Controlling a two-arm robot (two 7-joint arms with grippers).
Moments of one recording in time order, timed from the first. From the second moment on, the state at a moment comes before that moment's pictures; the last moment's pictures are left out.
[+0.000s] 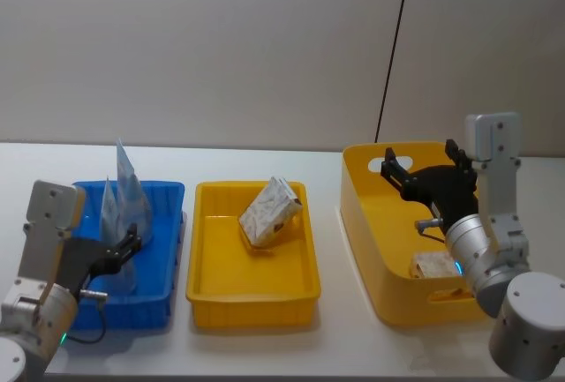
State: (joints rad) left arm -0.28 0.29 0.34 -1.50 -0.23 0.18 0.10; right arm 0.28 0.11 -0.12 -1.56 0.03 0.19 0.02
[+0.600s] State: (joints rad) left arm -0.38 0.24 0.36 -1.32 -0.21 0.18 0.07; right arm 0.28 0.11 -0.12 -1.56 0.03 0.19 0.02
